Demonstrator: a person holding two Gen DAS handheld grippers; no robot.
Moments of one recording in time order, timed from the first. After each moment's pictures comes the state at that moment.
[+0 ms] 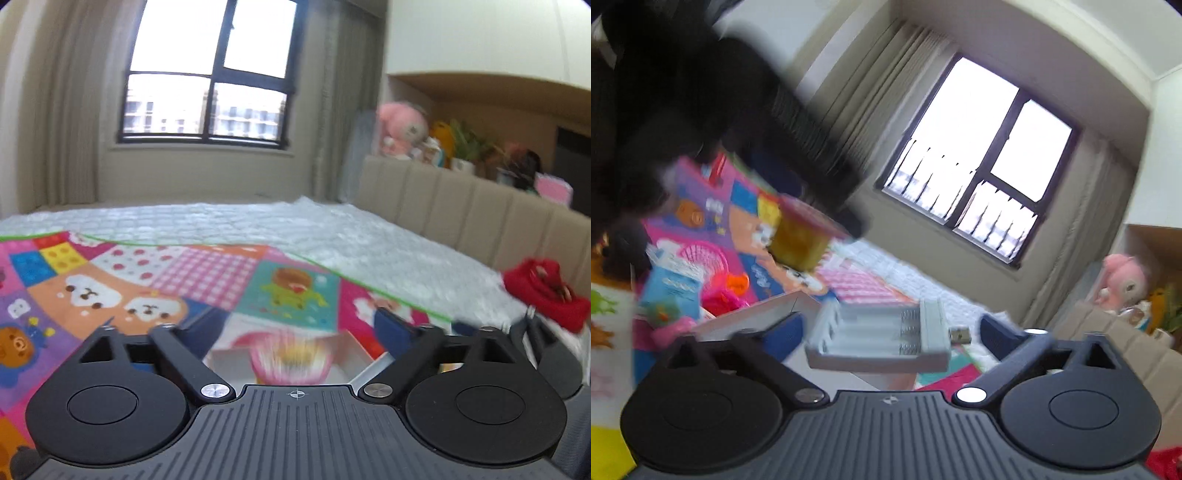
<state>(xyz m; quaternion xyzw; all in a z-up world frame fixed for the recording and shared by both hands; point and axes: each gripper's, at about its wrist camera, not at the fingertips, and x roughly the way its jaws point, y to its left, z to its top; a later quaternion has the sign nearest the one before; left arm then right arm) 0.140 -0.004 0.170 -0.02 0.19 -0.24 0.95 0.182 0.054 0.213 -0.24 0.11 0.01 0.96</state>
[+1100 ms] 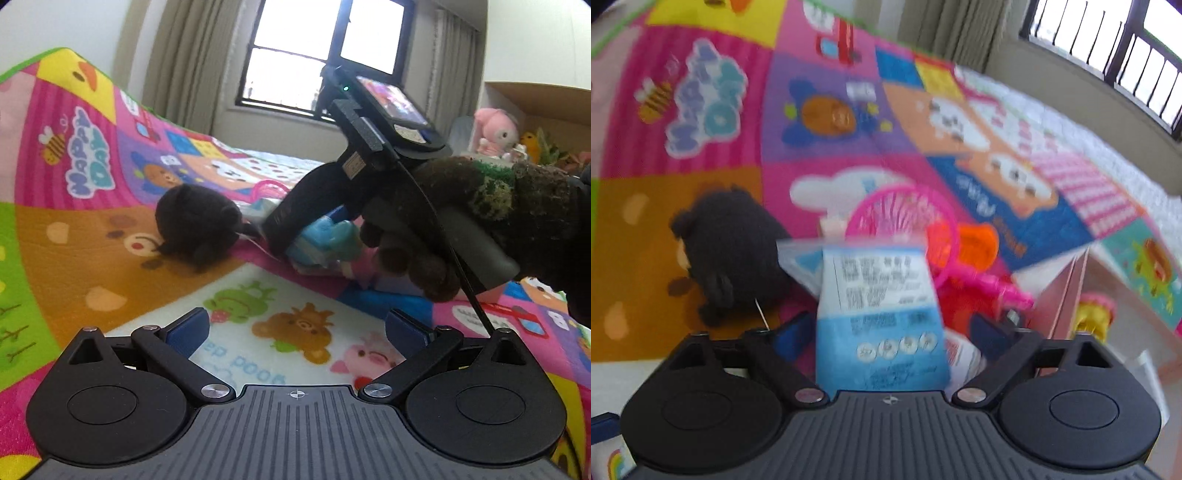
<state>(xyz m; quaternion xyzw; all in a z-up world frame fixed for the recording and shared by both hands) -0.025 0.119 0.017 -0.08 0.22 -0.10 0.97 0.327 0.235 0.149 -0.17 0.42 0.17 0.88</state>
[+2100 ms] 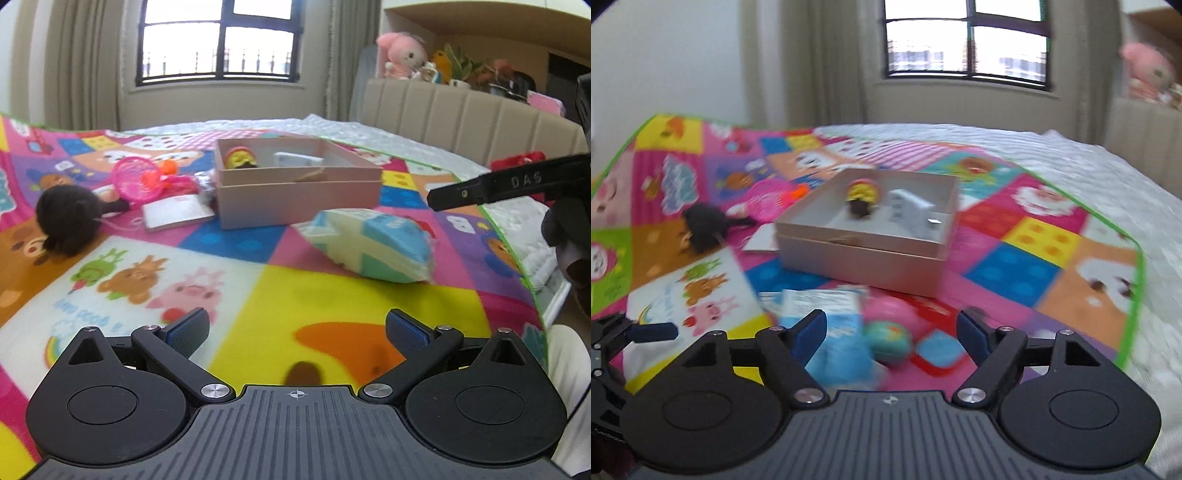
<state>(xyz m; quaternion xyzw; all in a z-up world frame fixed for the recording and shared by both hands) -0.076 0.011 0.025 0.03 0.28 -0.22 0.93 0.074 -0.015 0.189 0.01 0.30 0.05 0.95</state>
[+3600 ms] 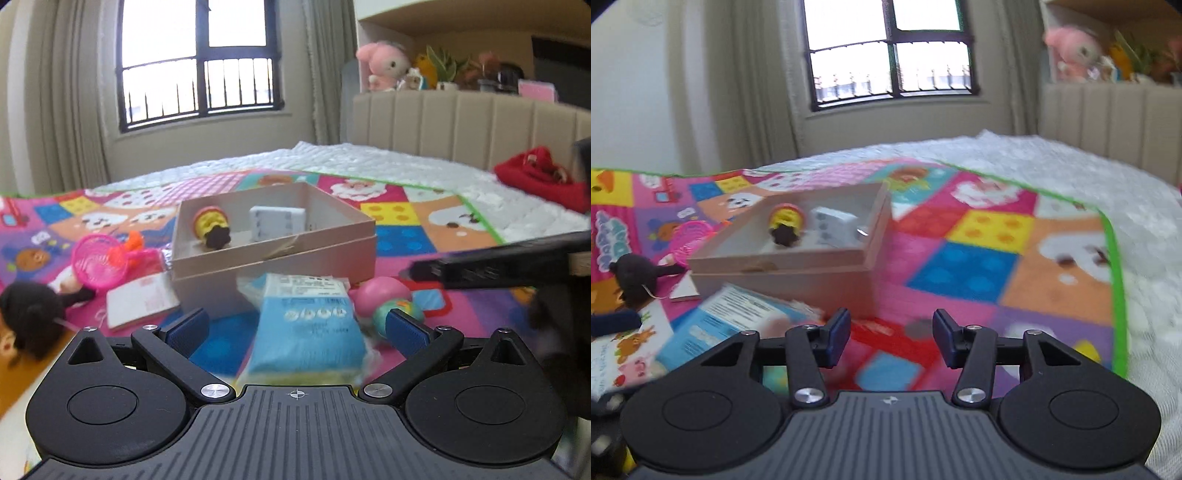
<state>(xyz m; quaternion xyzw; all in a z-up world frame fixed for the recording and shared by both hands) -0.008 -0.057 0.039 0.09 0.23 -0.21 0.95 0.102 -0.043 0.140 0.09 0.26 -0.04 0.96</state>
